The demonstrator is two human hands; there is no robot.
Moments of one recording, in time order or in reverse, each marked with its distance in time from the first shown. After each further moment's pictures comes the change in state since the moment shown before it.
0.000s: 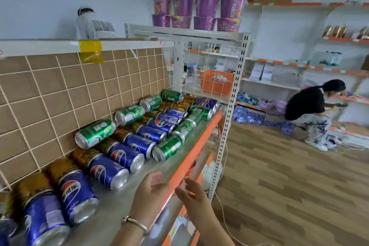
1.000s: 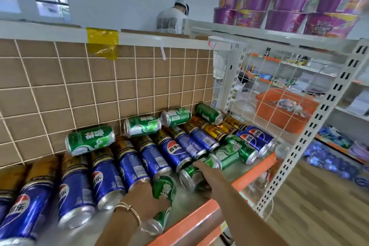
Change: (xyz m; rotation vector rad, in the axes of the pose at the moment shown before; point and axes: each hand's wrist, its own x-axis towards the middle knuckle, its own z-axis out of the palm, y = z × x) left_hand 0.164 0.028 0.053 0.720 0.113 -0.344; right_hand 0.323 -0.044 -0.024 -0.034 -0.272 0.424
